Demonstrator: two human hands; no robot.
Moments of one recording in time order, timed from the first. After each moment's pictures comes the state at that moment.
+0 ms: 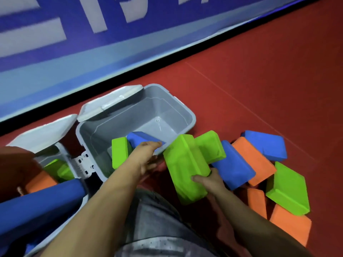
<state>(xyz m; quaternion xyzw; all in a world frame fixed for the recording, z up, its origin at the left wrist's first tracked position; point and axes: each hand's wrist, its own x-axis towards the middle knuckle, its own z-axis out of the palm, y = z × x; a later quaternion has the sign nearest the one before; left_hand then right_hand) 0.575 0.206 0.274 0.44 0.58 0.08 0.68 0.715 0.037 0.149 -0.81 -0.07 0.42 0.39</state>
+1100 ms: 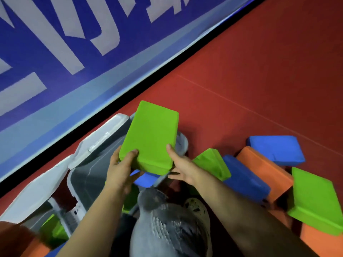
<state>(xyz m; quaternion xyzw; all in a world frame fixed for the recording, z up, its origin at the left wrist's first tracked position) 0.637 0.278 0.281 0.46 0.55 0.28 0.64 0.783 0.187 0.218 -0.57 -0.07 0.62 0.53</state>
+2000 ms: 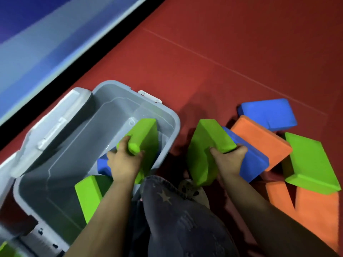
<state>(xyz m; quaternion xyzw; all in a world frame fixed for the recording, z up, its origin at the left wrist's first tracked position) 0.679 0.324 0.155 0.73 0.61 0.02 0.32 0.832 0.121 0.080 -0.85 0.15 0.12 0.48</state>
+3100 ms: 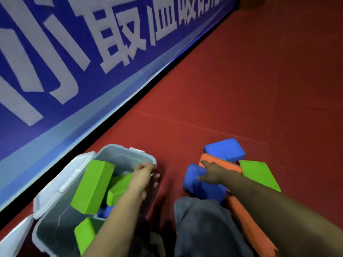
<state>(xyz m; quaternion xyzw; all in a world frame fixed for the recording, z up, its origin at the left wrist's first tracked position) 0.698 0.179 0.319 0.57 0.44 0.07 0.69 0.842 -0.005 0.262 -0.90 -0.25 0.32 0.15</state>
